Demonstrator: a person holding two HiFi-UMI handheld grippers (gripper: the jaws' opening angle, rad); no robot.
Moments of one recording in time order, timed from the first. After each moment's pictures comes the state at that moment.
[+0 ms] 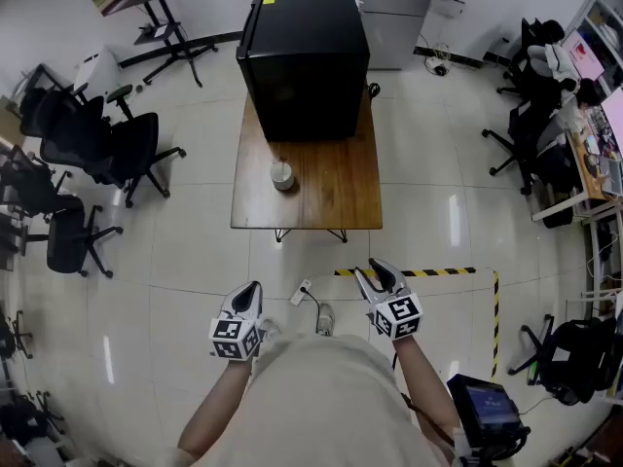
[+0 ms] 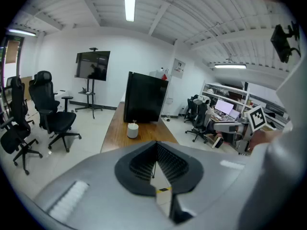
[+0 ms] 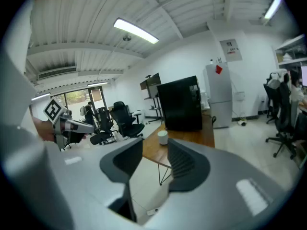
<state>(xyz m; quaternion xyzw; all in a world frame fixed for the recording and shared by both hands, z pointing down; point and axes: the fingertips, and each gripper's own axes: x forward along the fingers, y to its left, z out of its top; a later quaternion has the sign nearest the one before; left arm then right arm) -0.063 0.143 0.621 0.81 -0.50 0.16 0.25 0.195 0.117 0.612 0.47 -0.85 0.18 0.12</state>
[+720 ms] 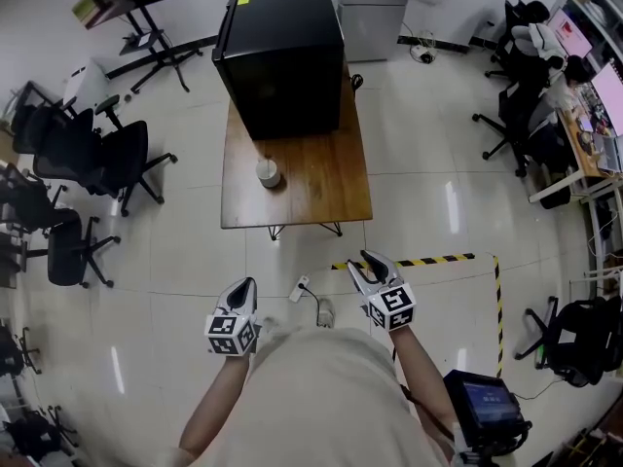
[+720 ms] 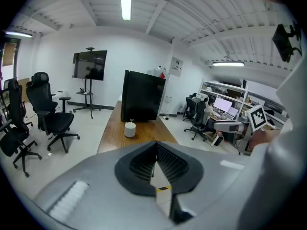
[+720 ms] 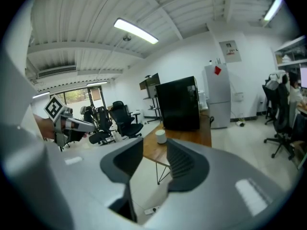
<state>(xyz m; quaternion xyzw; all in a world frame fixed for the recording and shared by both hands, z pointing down) -0.051 0.142 0.625 0.81 -0.50 0.18 0.25 0.205 0.119 0.620 0.48 -0.85 0.18 0.12</state>
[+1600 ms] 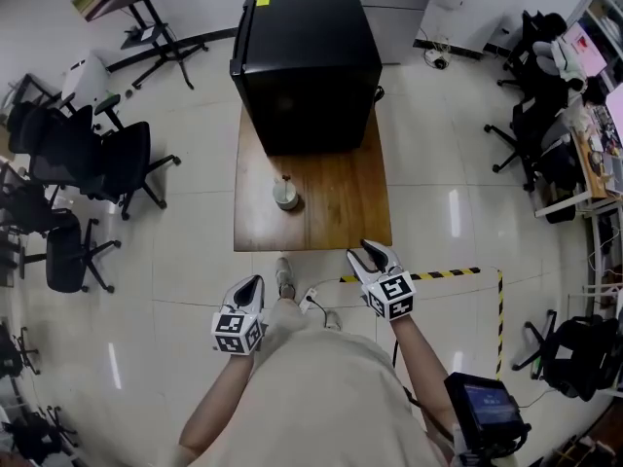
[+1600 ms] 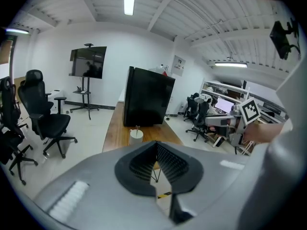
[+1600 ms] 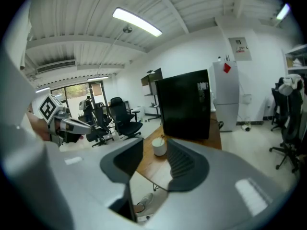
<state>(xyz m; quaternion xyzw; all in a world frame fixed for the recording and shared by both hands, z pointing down) -0.085 0.029 0.630 0.82 -0.48 0.18 0.25 0.148 -0.020 0.615 0.46 -0.86 0.17 0.15</state>
